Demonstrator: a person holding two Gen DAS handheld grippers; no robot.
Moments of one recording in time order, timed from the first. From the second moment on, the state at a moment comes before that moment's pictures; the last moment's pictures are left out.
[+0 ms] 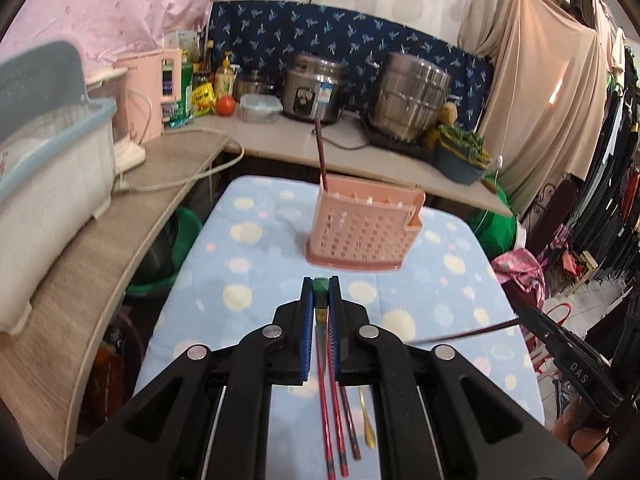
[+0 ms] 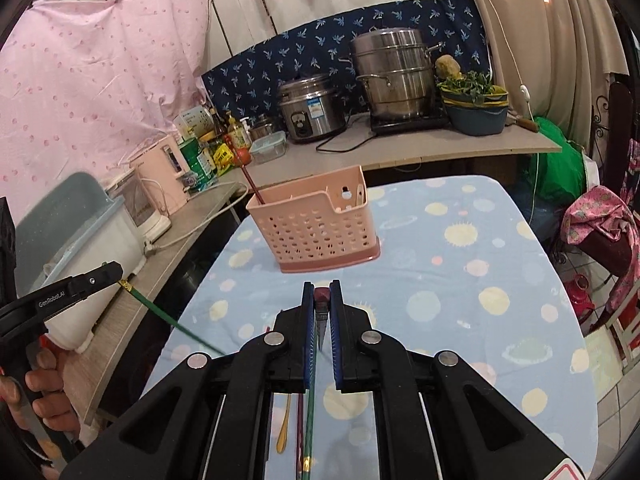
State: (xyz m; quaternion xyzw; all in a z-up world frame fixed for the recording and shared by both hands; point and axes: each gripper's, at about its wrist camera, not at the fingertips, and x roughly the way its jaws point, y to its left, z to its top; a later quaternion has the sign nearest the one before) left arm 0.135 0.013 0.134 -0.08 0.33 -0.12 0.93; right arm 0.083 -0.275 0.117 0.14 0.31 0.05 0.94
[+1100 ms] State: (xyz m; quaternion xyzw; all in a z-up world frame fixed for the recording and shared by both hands) left arm 0.305 -0.026 0.253 -0.08 0.17 -0.11 0.98; right arm 0.278 -0.310 0.226 0.19 0.15 0.02 0.97
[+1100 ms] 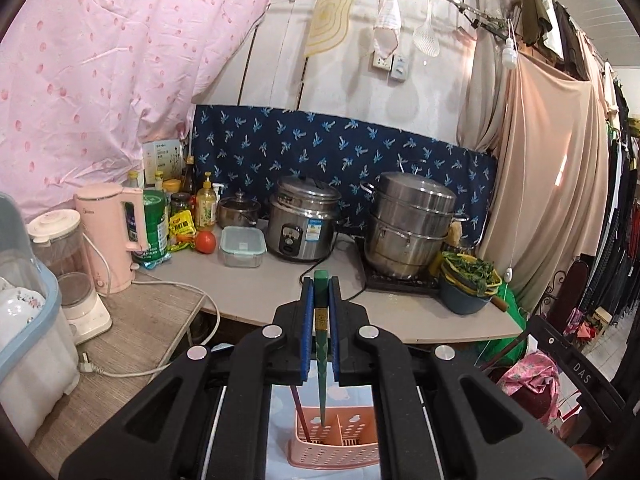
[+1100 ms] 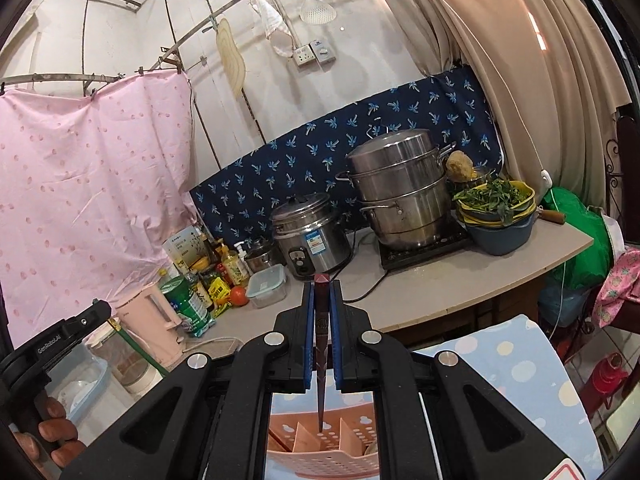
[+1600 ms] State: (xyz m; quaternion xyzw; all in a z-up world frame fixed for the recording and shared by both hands) left arm 0.343 -0.025 0.184 -0.08 0.23 -0.09 0.96; right arm 0.285 -0.344 0.194 0.23 0.16 -0.01 0.96
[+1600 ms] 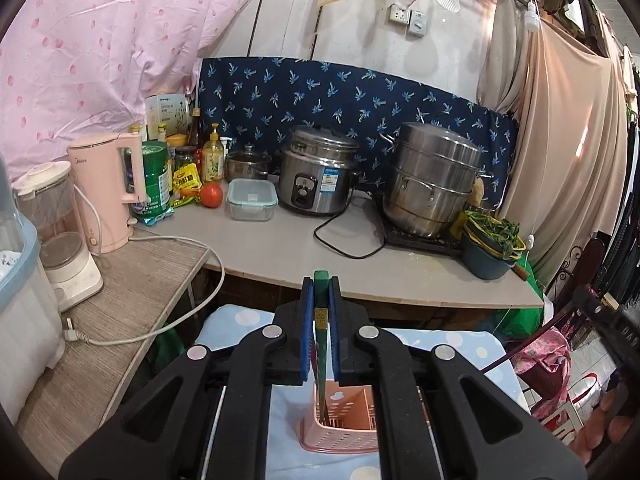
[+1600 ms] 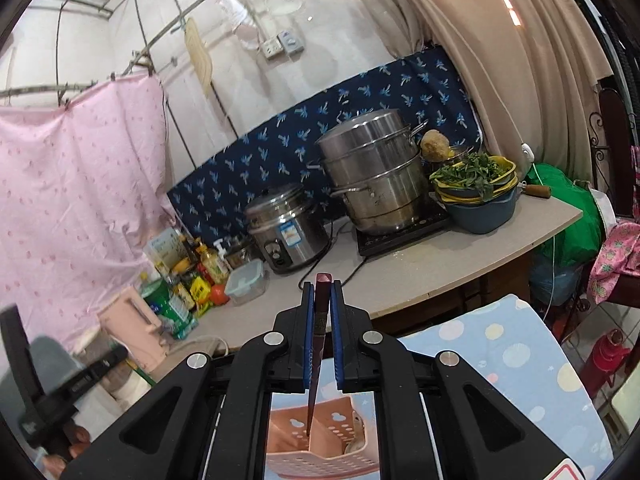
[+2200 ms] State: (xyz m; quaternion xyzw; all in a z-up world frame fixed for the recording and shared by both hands) left arm 0.349 -0.031 0.158 -0.07 0.26 -0.09 0.96; right arm 0.299 -0.320 0.191 0.20 0.17 0.02 0.96
